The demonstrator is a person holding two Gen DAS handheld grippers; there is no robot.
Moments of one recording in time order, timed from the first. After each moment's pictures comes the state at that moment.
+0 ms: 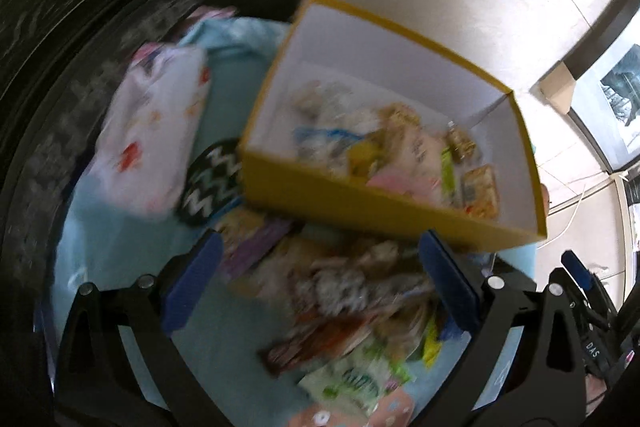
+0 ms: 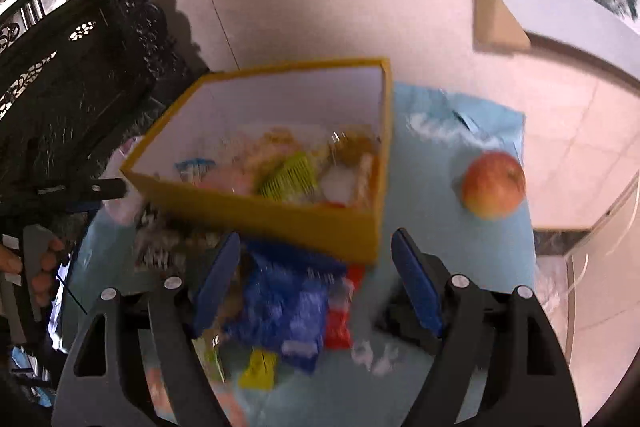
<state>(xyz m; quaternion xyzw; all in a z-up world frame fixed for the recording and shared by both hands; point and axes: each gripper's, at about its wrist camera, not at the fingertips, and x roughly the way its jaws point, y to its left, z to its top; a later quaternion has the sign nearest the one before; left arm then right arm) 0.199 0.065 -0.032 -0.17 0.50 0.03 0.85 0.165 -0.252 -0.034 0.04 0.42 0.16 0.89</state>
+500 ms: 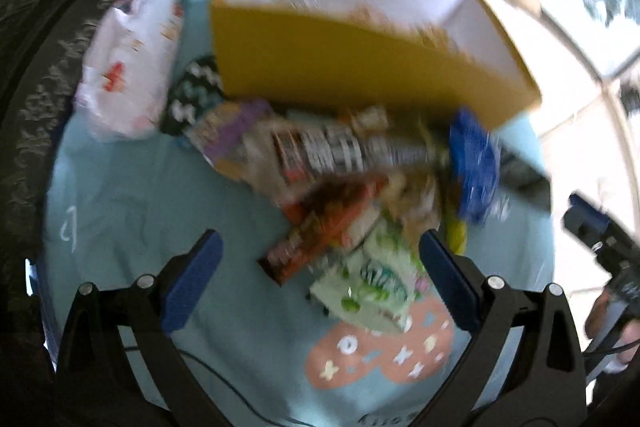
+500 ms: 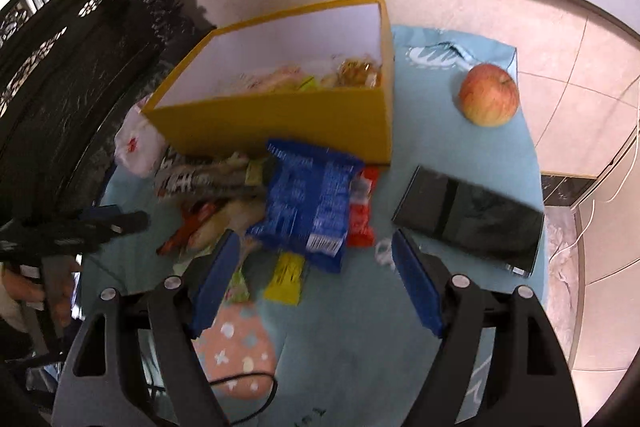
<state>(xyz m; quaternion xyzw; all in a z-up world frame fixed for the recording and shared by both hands) 0.128 0.020 -0.074 -0.08 0.56 -0.04 0.82 0.098 -0.247 -0.050 0.06 0.48 0.17 0.86</state>
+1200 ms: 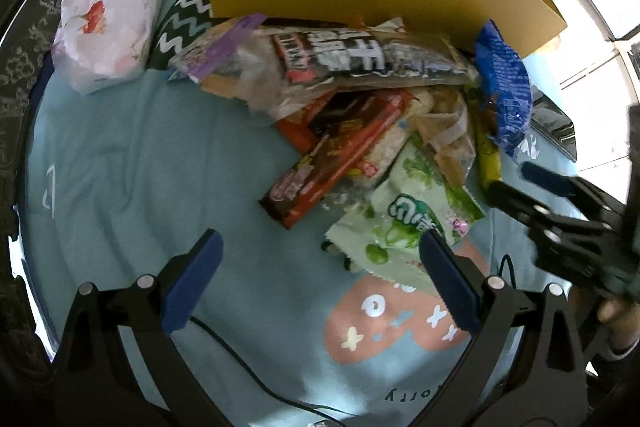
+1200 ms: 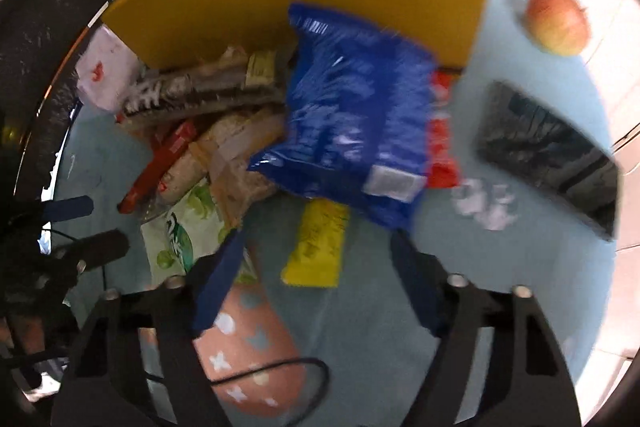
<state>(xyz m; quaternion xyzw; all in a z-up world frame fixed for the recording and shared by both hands) 0.106 0.022 -0.117 -0.06 0.62 -0.04 0.78 0.124 -0.175 -0.140 0.03 0.59 0.16 0.79</state>
